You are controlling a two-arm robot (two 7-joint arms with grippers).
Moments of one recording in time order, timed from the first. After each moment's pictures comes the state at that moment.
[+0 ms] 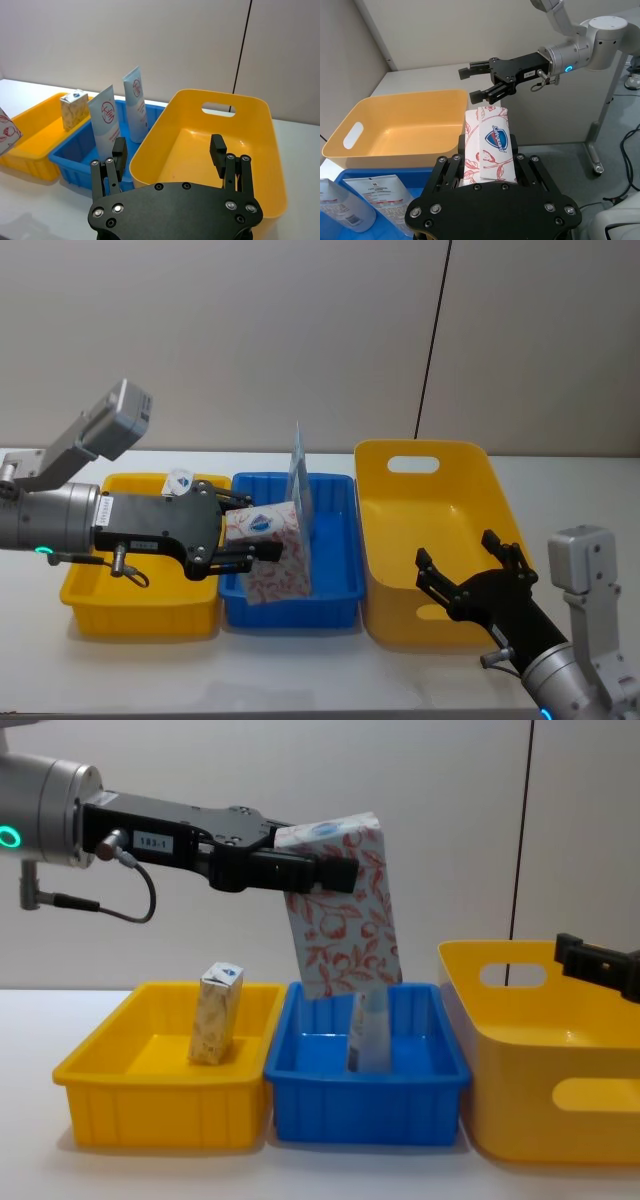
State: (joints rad) left arm -0.83 0.43 0.57 -1.18 -0.46 0.01 -1.30; right arm -0.01 0.34 -0.22 -1.77 0.29 0.03 0.07
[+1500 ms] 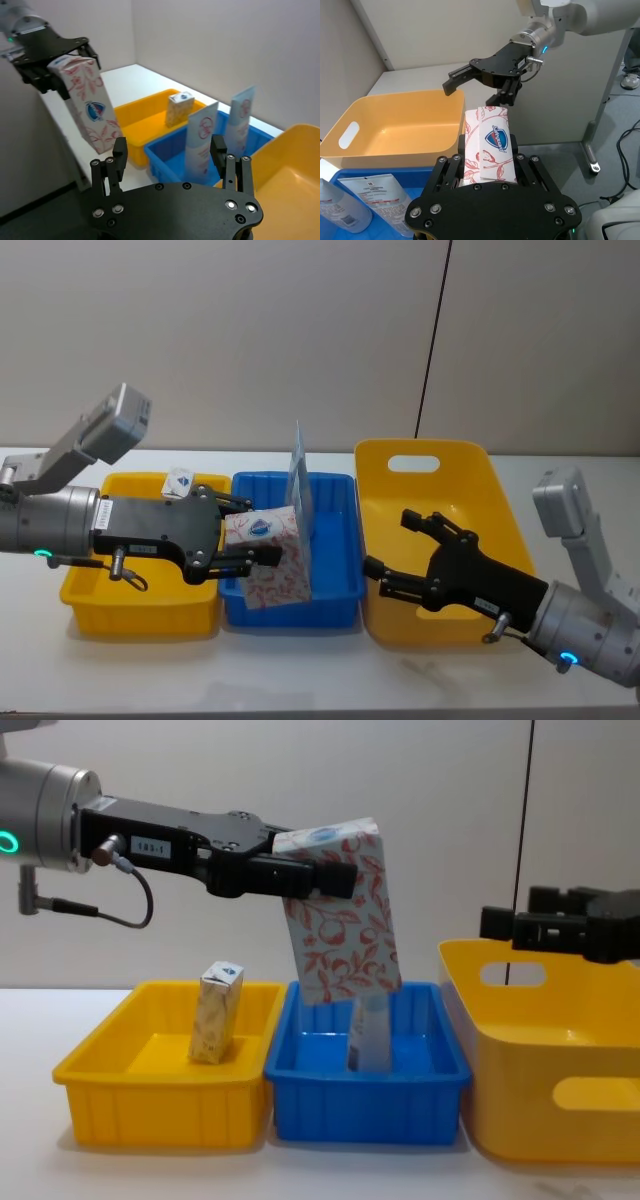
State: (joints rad) left arm -0.83 0.43 0.58 -1.17 -0.47 0.00 -1.31; right arm 0.26 0.51 -0.29 -1.56 0.52 0.05 0.67
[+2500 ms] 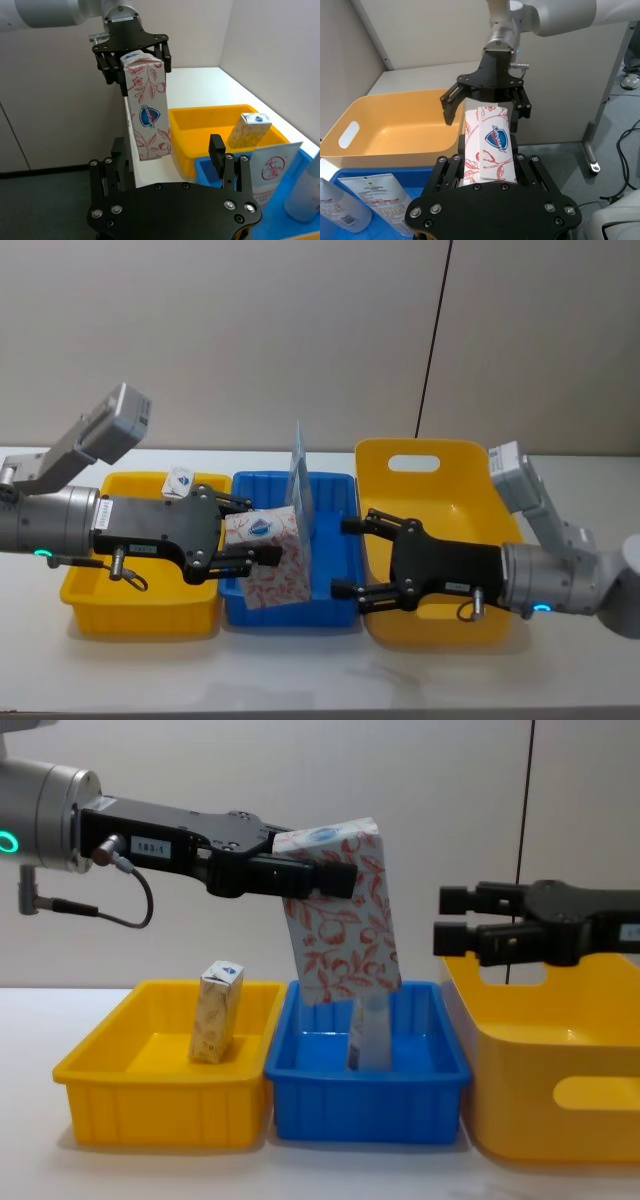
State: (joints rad) left arm -0.83 0.43 0.58 -1.17 -0.47 0.00 -1.31; right arm 0.61 0.46 -0.47 -1.16 0.56 -0.09 1.16
